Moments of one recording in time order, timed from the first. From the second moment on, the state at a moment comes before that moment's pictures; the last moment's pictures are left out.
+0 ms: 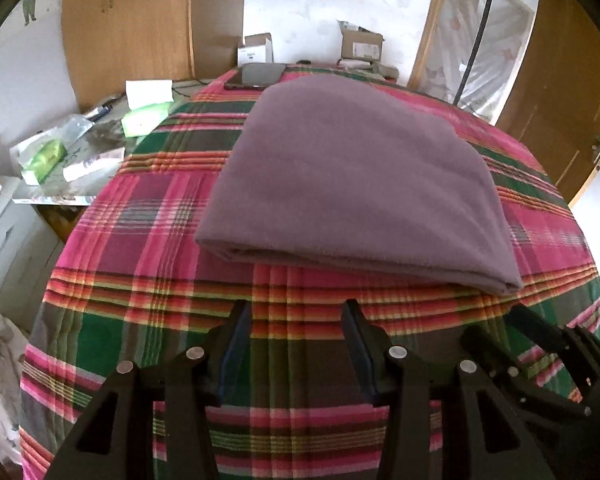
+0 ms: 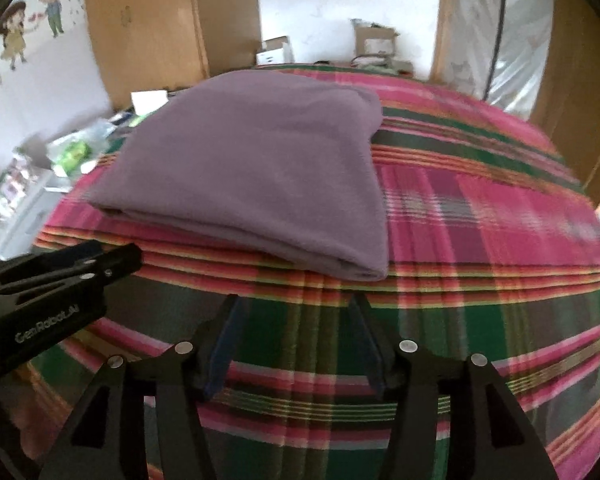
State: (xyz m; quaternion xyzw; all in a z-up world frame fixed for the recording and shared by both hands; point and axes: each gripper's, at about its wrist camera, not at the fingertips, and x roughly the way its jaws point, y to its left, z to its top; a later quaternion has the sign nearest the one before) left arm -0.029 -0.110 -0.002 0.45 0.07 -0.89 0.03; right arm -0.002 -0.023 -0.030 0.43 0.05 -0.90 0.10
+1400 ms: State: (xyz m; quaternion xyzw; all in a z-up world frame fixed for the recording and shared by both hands) left arm -0.036 -0.097 -0.006 0.43 0.02 -0.90 0.02; right arm -0.010 -0.021 -0.034 0.43 0.04 -0.90 0.05
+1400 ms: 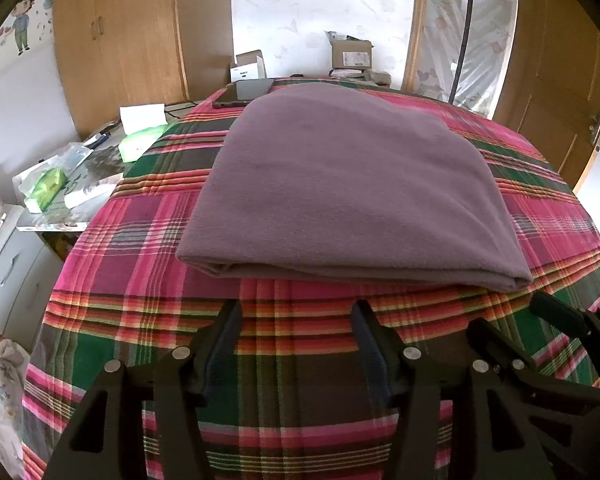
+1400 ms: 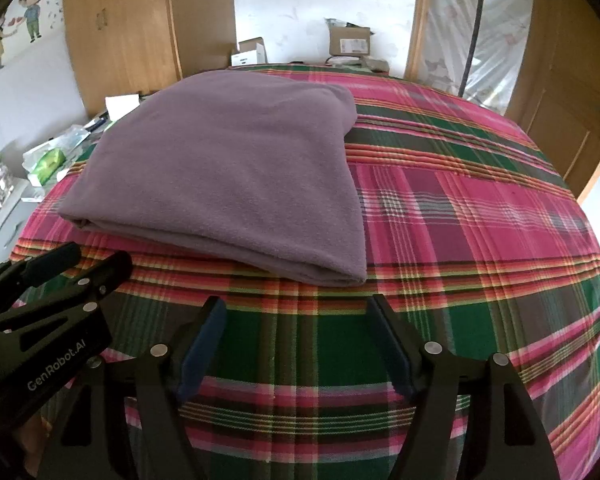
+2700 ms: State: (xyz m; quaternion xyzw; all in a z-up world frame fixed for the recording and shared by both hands) left arm -0.035 -0.095 -0.006 0.43 0.02 -0.90 0.02; right arm -0.010 -0.021 -0.034 0.43 0.04 -0.90 0.05
